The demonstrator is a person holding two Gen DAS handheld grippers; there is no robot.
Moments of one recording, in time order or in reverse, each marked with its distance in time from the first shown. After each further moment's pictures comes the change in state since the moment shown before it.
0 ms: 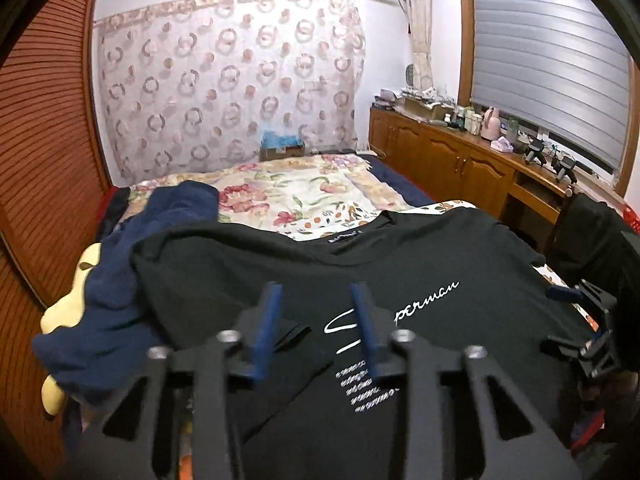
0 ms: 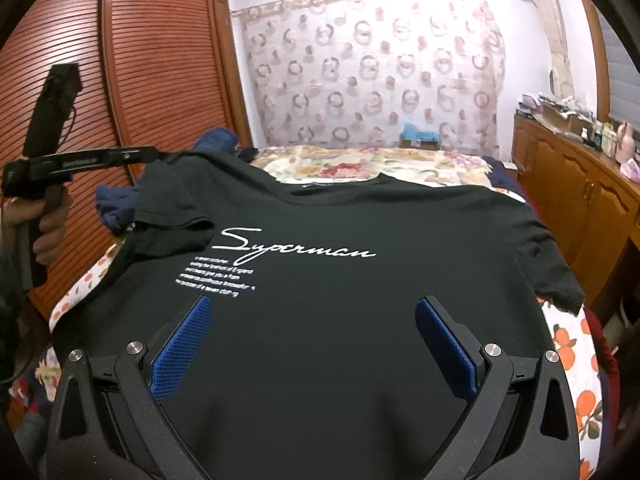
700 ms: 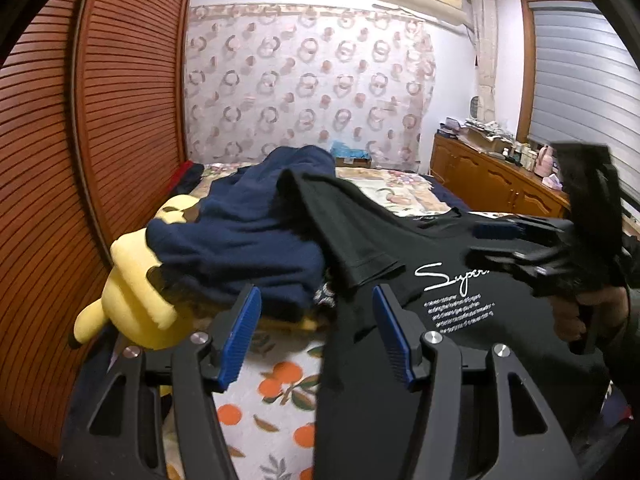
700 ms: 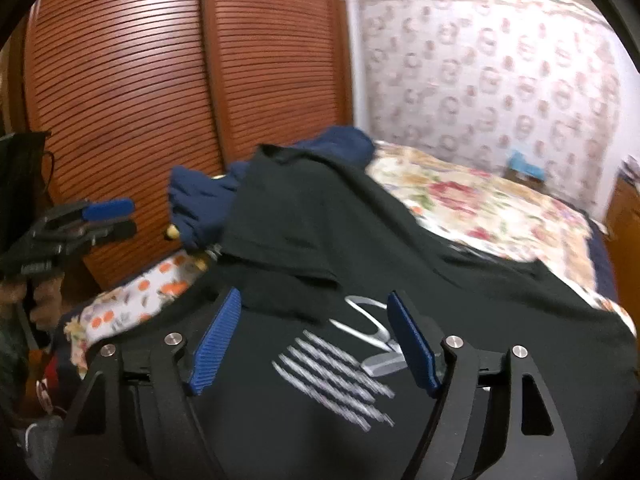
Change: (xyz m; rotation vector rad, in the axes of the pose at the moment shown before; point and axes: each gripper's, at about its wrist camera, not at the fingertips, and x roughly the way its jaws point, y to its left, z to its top) left arm -0.067 0.067 -0.094 -0.170 -0.070 0.183; right arm 0.109 0.125 0.082 -0.275 0.076 0.340
